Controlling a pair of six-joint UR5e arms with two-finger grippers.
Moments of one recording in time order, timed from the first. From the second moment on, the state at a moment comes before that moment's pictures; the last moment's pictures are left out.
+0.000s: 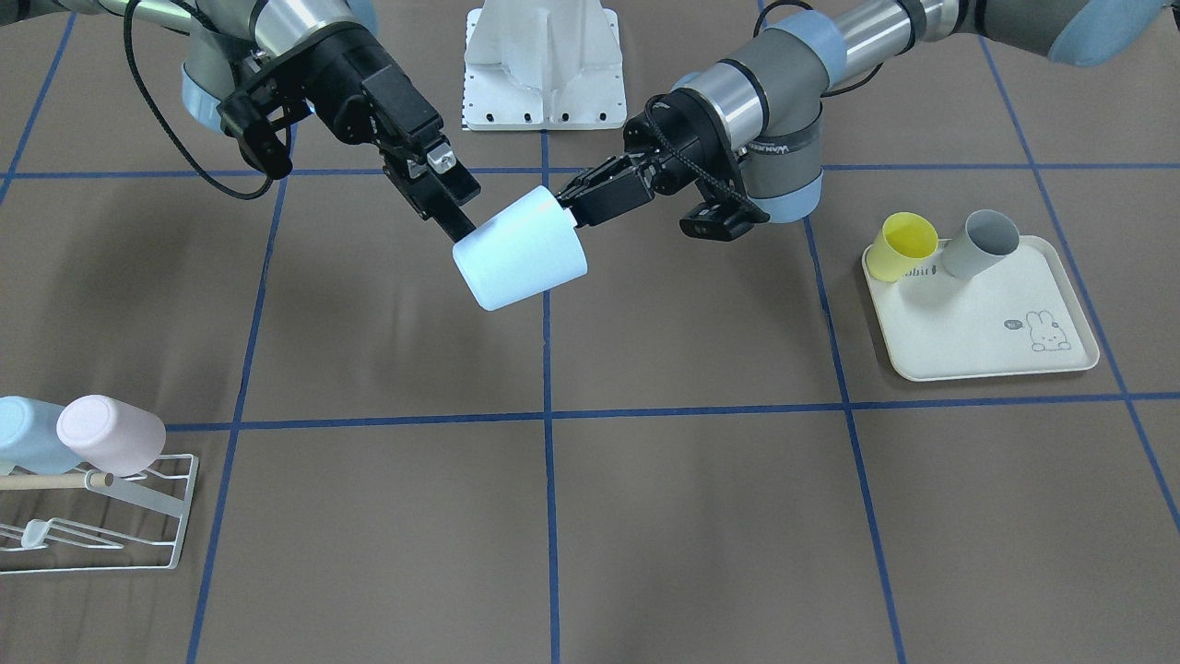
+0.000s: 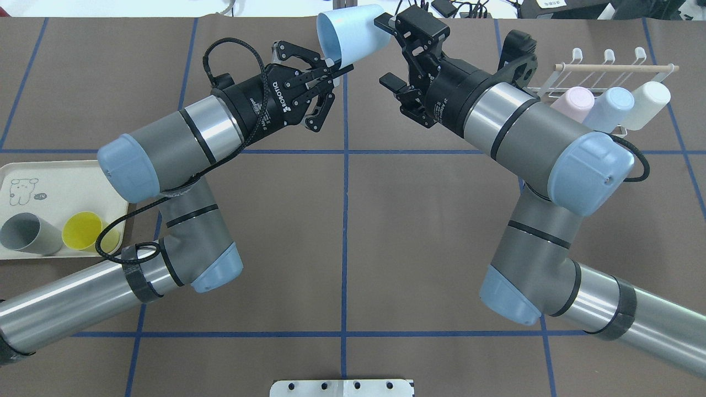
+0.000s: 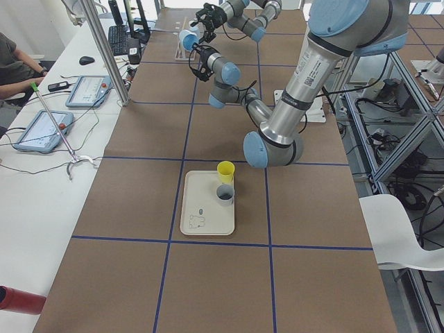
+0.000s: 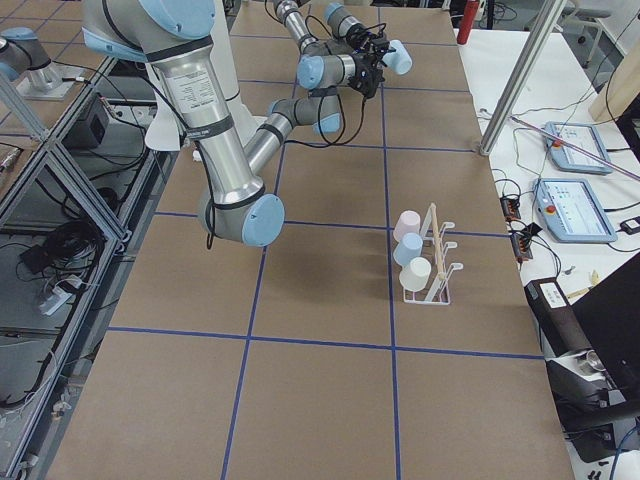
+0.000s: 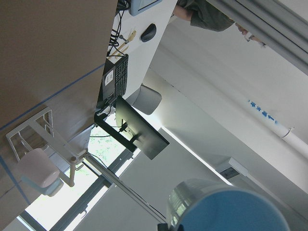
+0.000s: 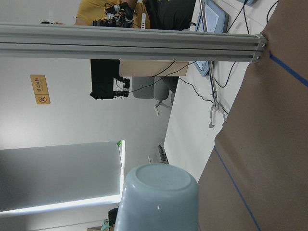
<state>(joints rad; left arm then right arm) -0.58 -2.23 -1.49 -3.14 -1.43 -2.69 0.59 -1.08 1.84 -0.50 1.29 2.12</state>
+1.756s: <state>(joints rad) -0.51 -2.23 -1.52 -3.14 -1.43 -2.69 0.59 -1.09 1.84 -0.50 1.29 2.12</state>
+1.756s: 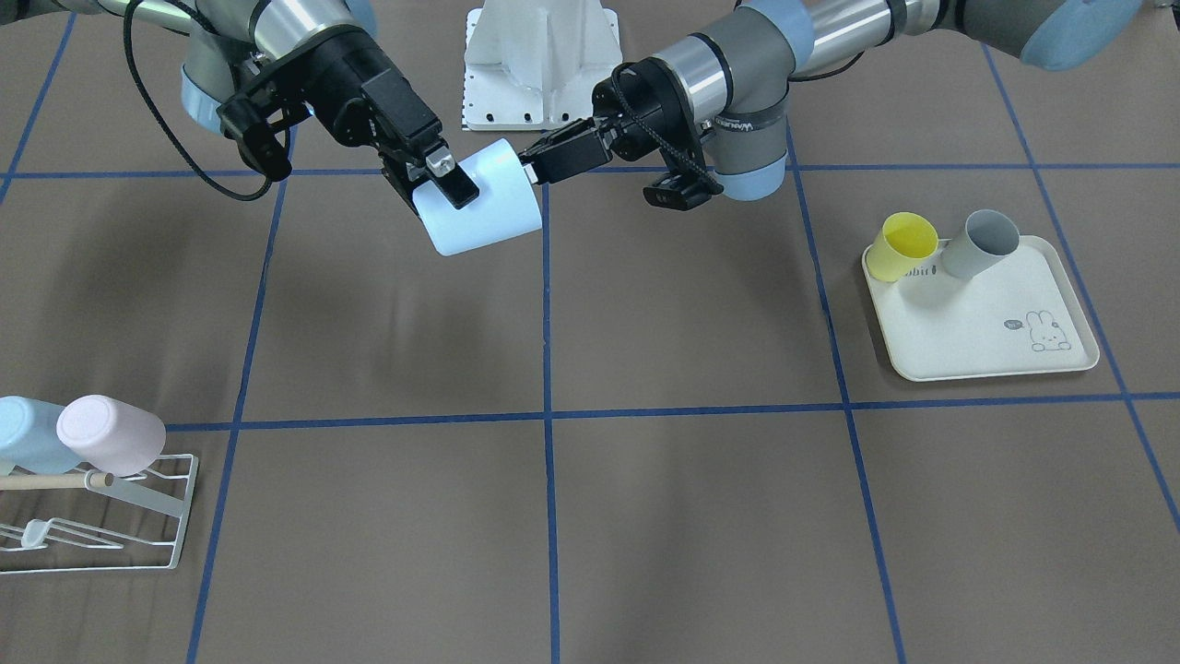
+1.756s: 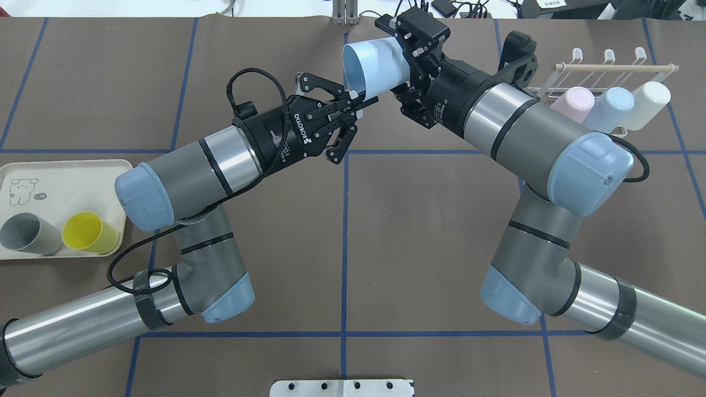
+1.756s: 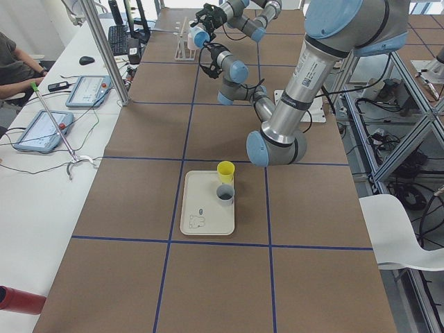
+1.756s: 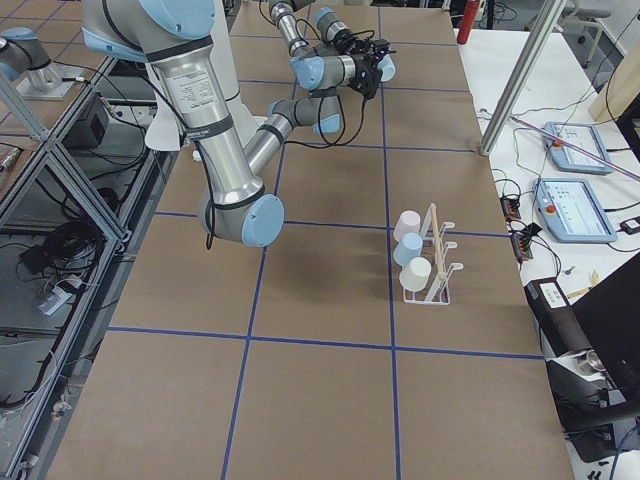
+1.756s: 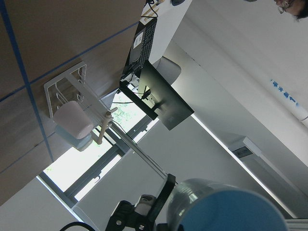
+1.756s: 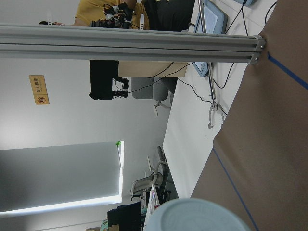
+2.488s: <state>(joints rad) -0.51 -2.23 -1.52 -3.14 -1.43 -2.69 0.59 -1.08 1.84 -0.50 1.29 2.13</state>
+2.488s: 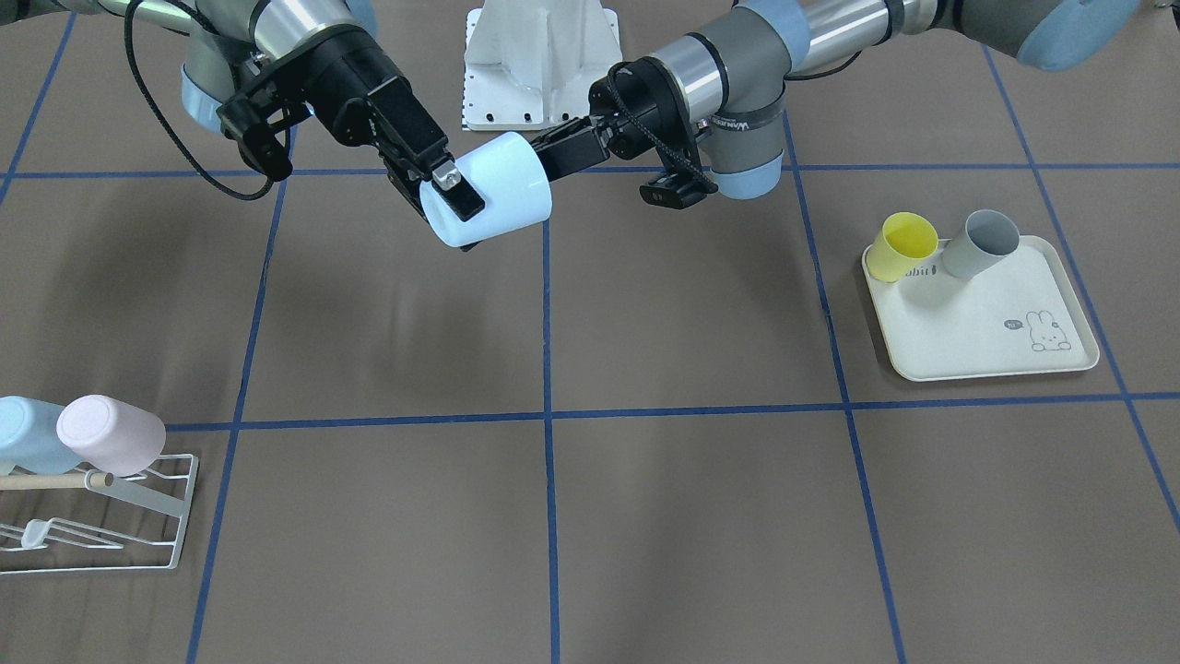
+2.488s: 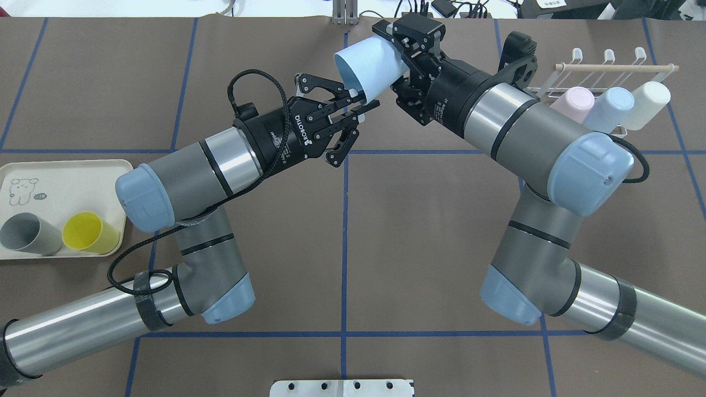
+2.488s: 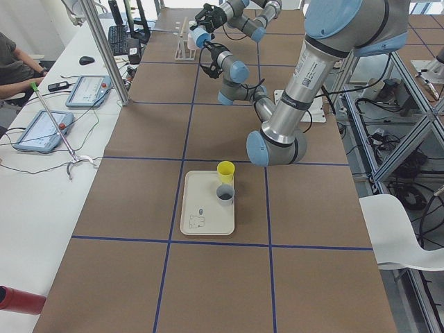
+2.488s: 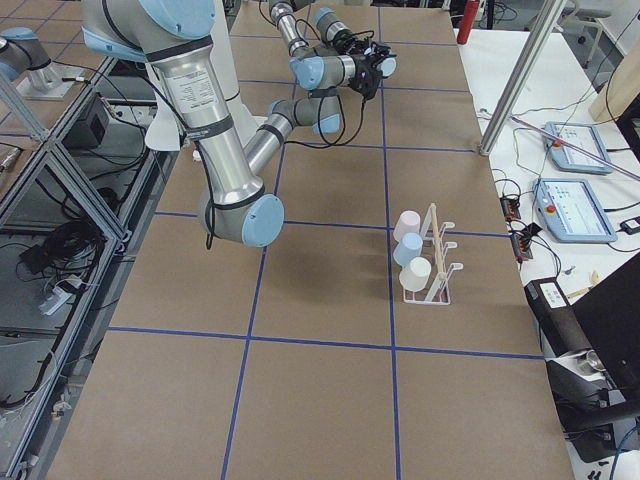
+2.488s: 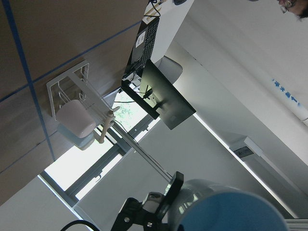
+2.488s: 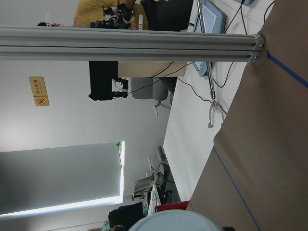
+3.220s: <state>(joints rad) -0.52 -2.23 -1.53 -3.15 -1.43 -2.67 0.68 -1.11 1.84 -0.50 1.29 2.13</state>
